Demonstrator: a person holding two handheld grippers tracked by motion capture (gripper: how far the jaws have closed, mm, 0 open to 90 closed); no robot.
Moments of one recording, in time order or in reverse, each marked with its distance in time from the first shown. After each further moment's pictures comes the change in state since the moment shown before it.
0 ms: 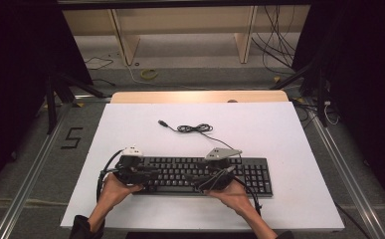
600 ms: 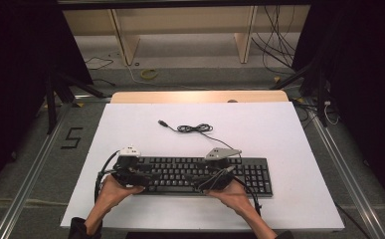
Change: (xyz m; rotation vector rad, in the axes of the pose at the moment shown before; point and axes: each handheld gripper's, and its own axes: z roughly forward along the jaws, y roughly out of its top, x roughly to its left) left arm -0.003 -0.001 -0.007 -0.034 -0.010 -0.027; right arm 0.000 0.000 0.001 0.001 0.003 0.004
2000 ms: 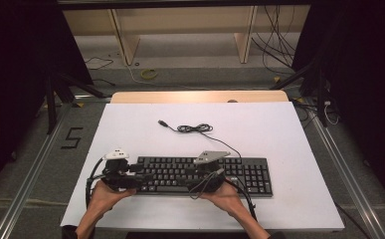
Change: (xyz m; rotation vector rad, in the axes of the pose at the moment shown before) left arm 0.006 -0.016 -0.022 -0.081 0.012 -0.057; right arm 0.016 0.002 0.017 0.047 0.046 -0.032
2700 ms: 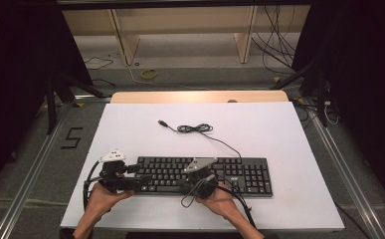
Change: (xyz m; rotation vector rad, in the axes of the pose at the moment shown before) left arm 0.001 -0.005 -0.005 -0.022 0.000 -0.005; right arm 0.011 -0.011 0.022 0.118 -0.016 -0.060
